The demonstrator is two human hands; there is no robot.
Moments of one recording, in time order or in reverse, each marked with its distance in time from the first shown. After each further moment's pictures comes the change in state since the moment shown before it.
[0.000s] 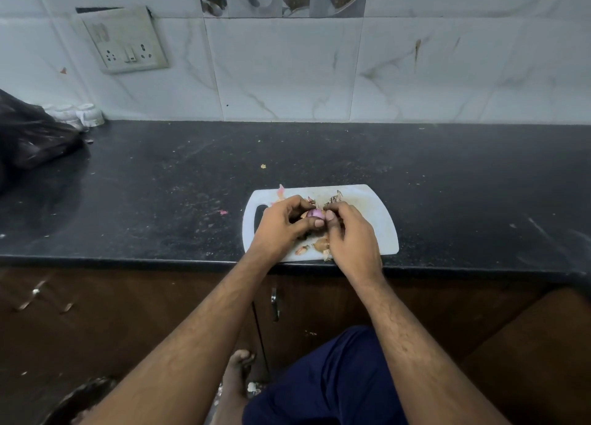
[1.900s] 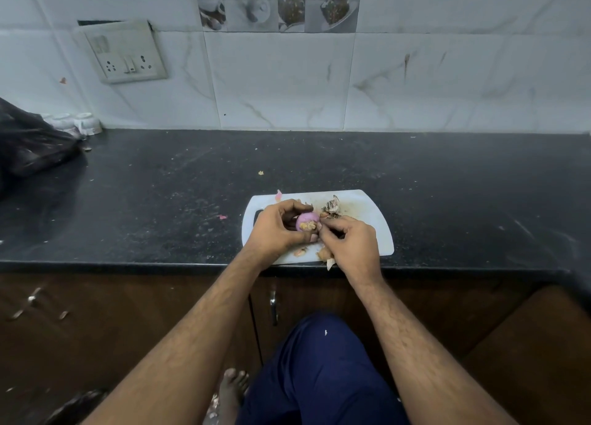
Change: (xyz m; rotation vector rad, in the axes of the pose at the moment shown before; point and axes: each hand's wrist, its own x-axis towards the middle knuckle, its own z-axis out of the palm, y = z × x) left_hand -0.001 -0.004 -0.011 -0.073 -0.027 -0.023; right_hand -0.003 0.002 -0.002 0.126 0.033 0.052
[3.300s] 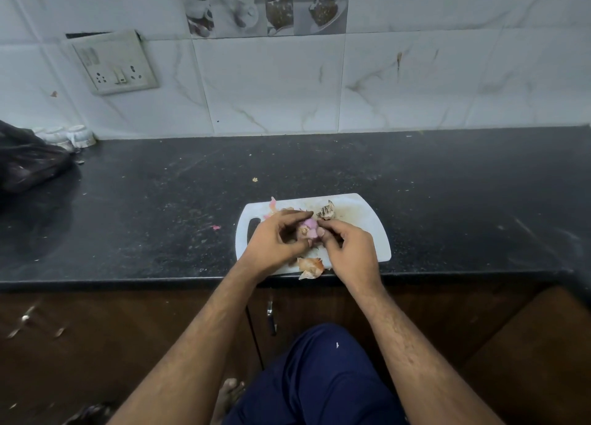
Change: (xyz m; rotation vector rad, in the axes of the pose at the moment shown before) left_hand 0.002 0.000 0.004 0.222 -0.071 0.091; right_hand 0.002 0.001 -0.006 -0.023 -0.043 -0.006
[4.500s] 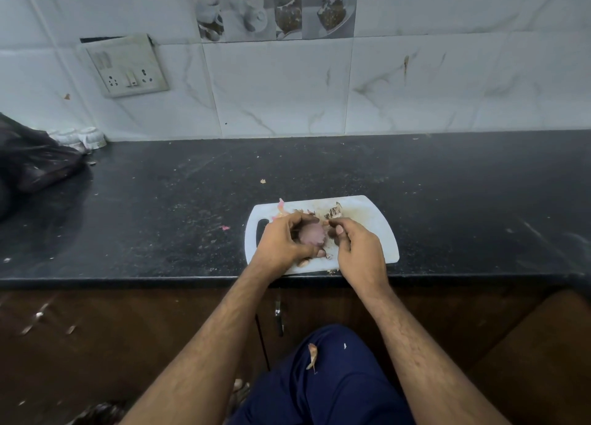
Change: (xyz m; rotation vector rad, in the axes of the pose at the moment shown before) left_hand -0.002 0.009 0.001 0.025 0.045 -0.099; right_hand -0.001 0.001 0.002 -0.145 0.049 -0.048
